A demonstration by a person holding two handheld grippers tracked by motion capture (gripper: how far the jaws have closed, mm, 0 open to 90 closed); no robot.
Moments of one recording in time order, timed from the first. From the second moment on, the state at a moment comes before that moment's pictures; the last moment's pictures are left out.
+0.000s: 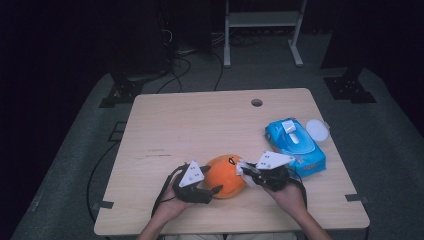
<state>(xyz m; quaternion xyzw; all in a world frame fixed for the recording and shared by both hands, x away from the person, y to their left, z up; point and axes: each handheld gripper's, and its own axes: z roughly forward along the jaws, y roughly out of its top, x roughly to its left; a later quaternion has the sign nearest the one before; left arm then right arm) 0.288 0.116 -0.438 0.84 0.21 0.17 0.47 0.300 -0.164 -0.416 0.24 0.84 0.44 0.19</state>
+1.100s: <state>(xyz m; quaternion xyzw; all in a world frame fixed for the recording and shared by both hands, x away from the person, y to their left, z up) 0.299 0.125 -0.442 0.84 0.21 0.17 0.47 0.278 -0.133 -0.424 0.20 0.85 0.47 0.16</state>
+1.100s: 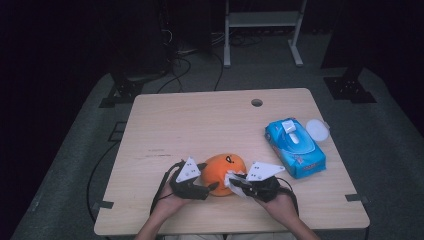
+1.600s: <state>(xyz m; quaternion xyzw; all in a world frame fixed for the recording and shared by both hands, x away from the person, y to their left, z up) 0.303 0.126 -0.444 0.83 0.21 0.17 0.48 0.279 -0.132 -0.424 0.20 0.85 0.47 0.16</state>
